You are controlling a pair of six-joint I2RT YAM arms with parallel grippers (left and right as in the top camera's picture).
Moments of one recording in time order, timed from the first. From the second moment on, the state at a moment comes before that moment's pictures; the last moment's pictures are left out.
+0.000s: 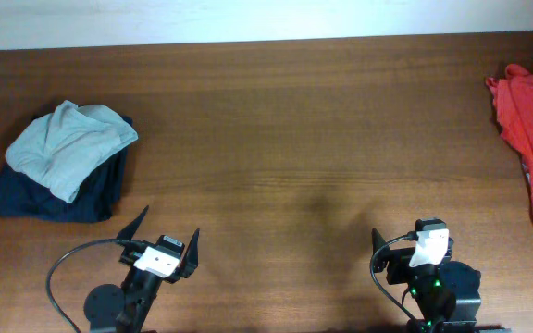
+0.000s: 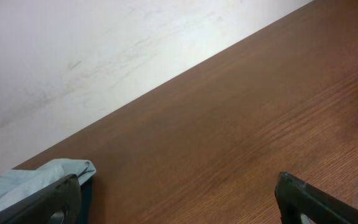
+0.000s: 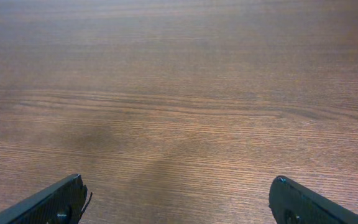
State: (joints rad) left arm 0.08 0.02 0.08 -0.20 0.41 0.43; right arm -0.02 0.02 0.16 -0.59 -0.15 0.03
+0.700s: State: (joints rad) left arm 0.08 0.02 0.08 -0.20 0.41 0.43; right arm -0.02 0.02 0.16 -0.59 -0.16 0.03
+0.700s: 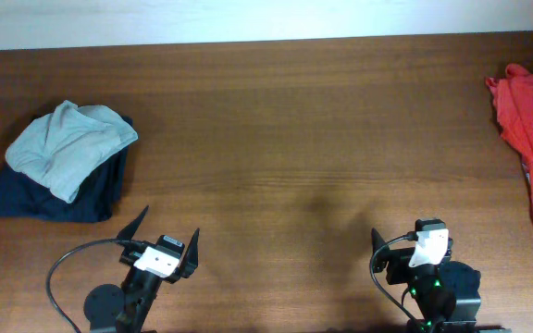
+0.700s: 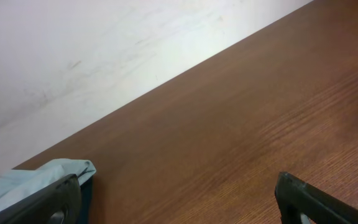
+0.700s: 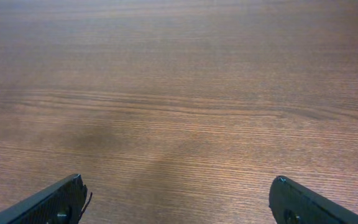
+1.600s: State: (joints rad) left arm 0.08 0.02 0.08 -0.20 0.41 0.43; right arm -0.02 0.02 0.16 -0.58 -0.22 0.03
